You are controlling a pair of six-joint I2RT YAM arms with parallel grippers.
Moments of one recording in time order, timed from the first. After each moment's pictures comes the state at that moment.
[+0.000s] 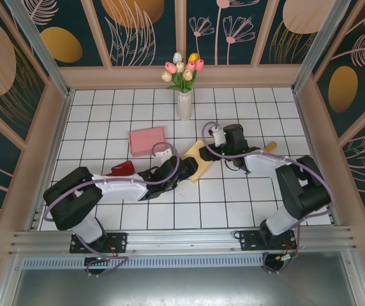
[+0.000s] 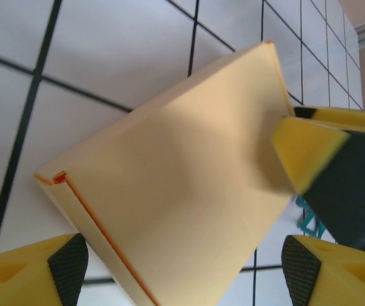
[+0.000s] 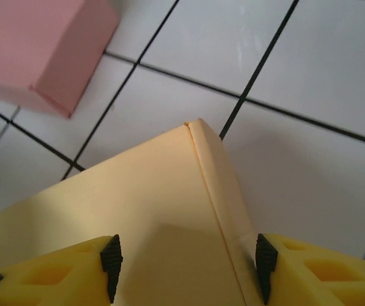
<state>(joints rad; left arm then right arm) -0.97 1.63 0.75 0.21 -0.28 -1.23 0.43 1.56 0.74 0.09 -0.33 0.12</state>
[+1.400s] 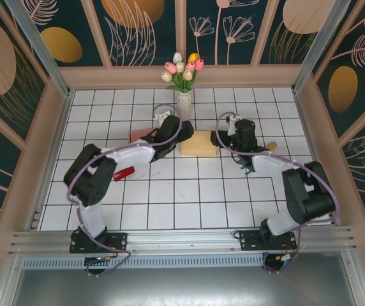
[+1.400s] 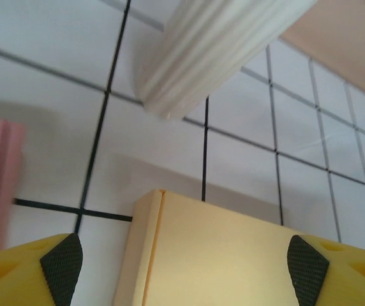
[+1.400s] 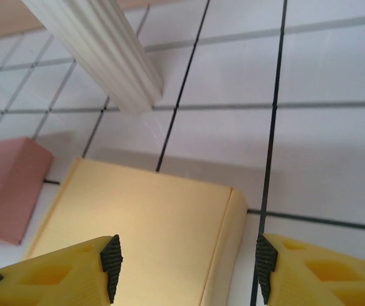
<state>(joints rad) -0.70 1.82 1.14 0.06 -0.29 -0.88 0.35 1.48 0.71 0.26 -0.13 0.29</state>
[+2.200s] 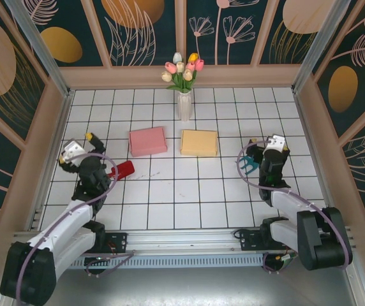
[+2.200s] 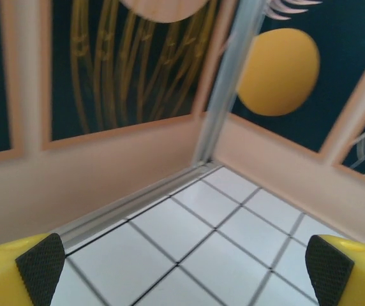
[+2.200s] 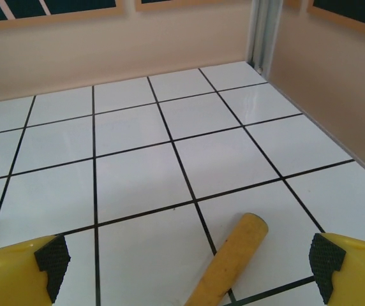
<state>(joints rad) -0.26 0.87 0.23 0.60 -0.93 -0.32 0.14 1.13 0.22 0.64 0.34 0.13</state>
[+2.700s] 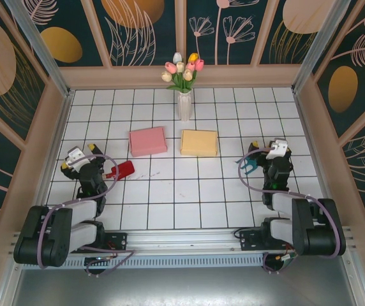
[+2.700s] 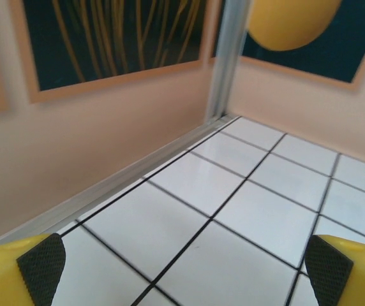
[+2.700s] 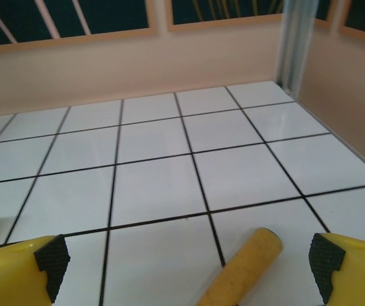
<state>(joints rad) -0.09 1.20 0.08 1.00 -0.67 -0.23 0.00 1.23 0.12 0.95 0.07 0.07</state>
